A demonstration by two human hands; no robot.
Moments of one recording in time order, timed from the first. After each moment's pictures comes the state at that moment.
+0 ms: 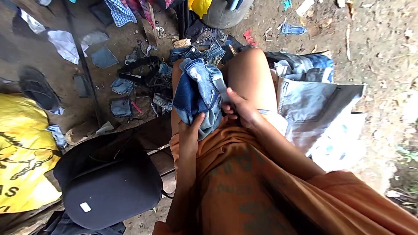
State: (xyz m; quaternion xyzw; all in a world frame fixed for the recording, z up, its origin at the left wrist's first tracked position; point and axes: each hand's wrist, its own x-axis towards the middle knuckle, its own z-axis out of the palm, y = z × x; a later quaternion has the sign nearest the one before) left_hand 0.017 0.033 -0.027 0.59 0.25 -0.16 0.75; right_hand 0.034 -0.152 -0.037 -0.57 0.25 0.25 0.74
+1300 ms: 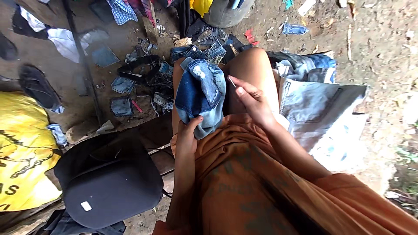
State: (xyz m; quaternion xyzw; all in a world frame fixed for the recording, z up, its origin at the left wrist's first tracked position) left_hand 0.021 0.043 -0.018 0.50 0.29 -0.19 0.80; right_hand 0.036 -0.165 -0.017 -0.75 0.07 0.07 0.65
